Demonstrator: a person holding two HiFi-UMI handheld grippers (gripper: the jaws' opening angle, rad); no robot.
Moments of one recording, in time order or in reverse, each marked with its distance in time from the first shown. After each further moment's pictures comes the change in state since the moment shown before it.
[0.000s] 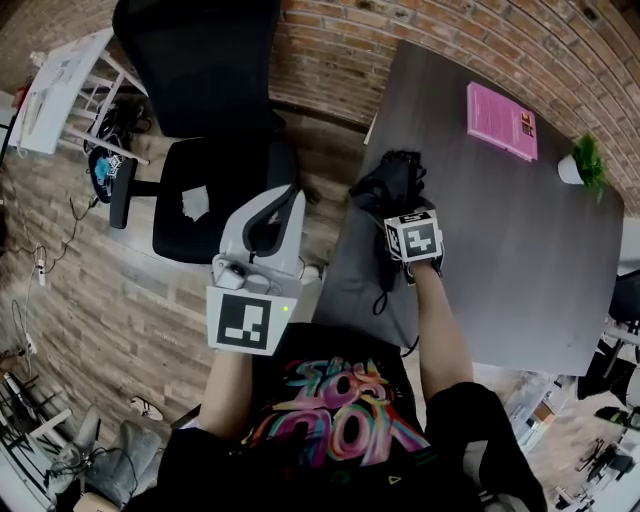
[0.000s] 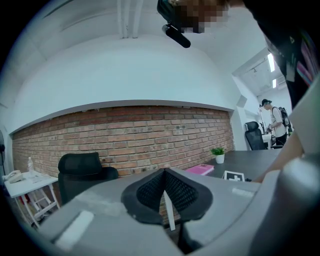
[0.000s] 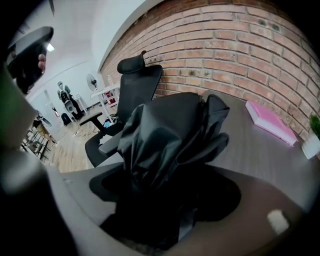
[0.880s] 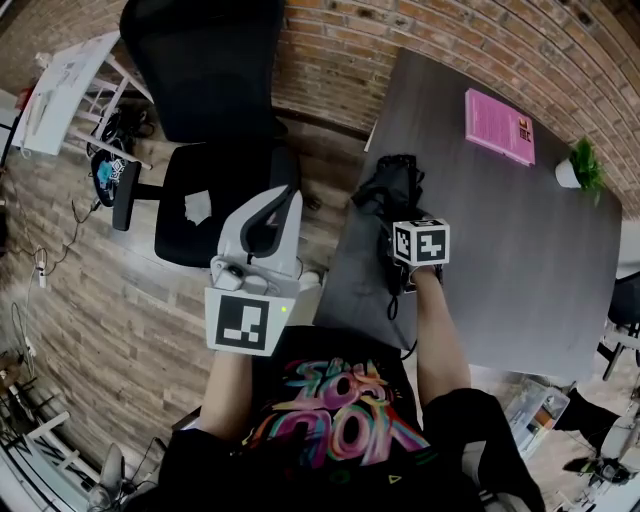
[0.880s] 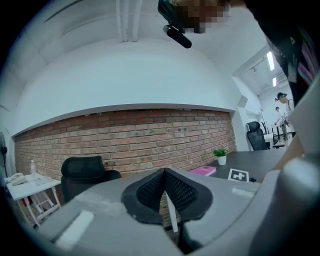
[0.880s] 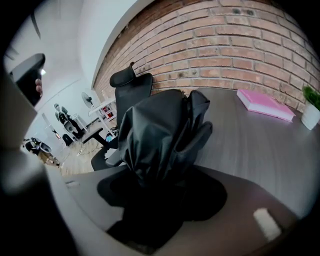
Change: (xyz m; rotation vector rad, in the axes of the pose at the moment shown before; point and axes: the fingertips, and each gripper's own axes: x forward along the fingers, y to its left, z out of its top) left arm -0.005 0.007 0.011 0.007 -0.020 0.024; right arm -0.013 0.002 0.003 0.179 -0.058 0.059
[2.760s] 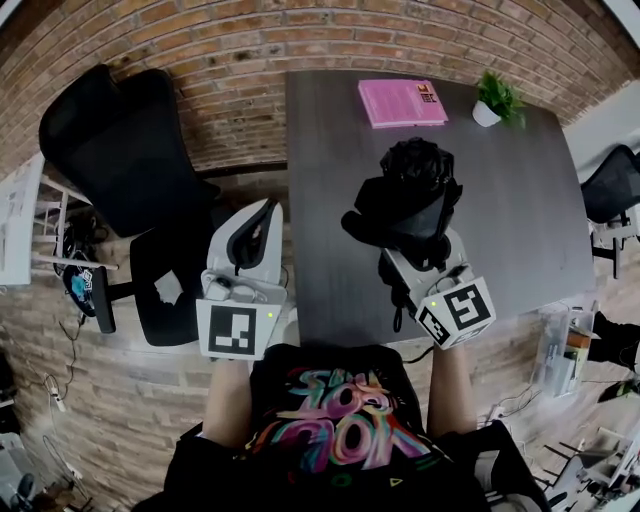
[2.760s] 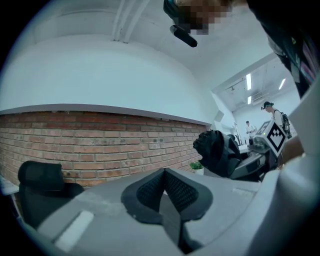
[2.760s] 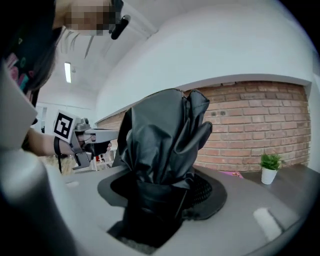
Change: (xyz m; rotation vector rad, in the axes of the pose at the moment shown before) left arm 0.051 -0.072 0.044 0.025 -0.125 -0.304; right arm -0.271 0.028 0.072 -0.165 -0.753 -0.152
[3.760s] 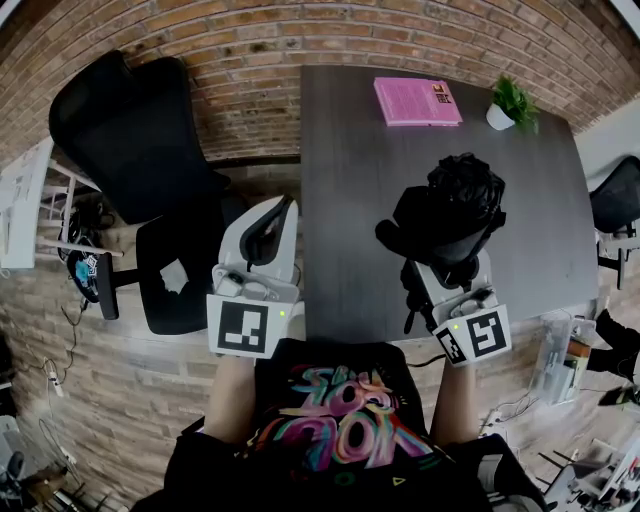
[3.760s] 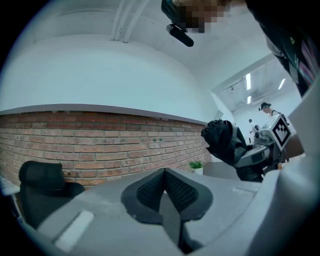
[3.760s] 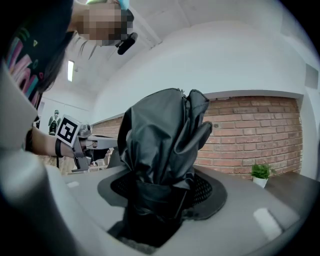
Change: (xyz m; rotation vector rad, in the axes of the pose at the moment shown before) left arm -0.005 0.001 -0.004 0.000 0.008 -0.007; right arm -0.030 -0.001 0.018 -0.043 -0.103 -0.072
